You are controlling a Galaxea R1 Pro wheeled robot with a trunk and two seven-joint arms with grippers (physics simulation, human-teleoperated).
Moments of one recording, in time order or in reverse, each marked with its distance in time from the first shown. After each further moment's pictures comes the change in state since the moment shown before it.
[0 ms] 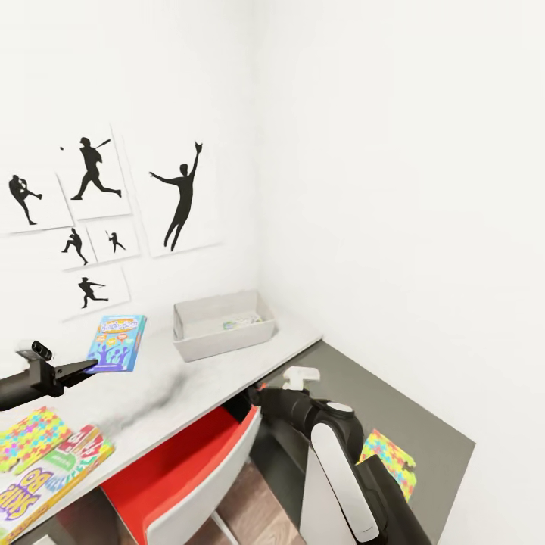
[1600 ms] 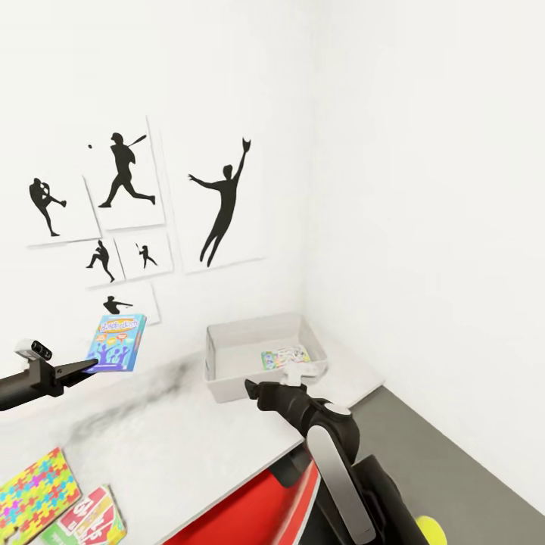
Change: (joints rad) left arm 0.000 0.000 0.001 0.000 0.002 -0.001 0.000; right arm -0.003 0.000 0.028 0.001 0.007 -0.090 0.001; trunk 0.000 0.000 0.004
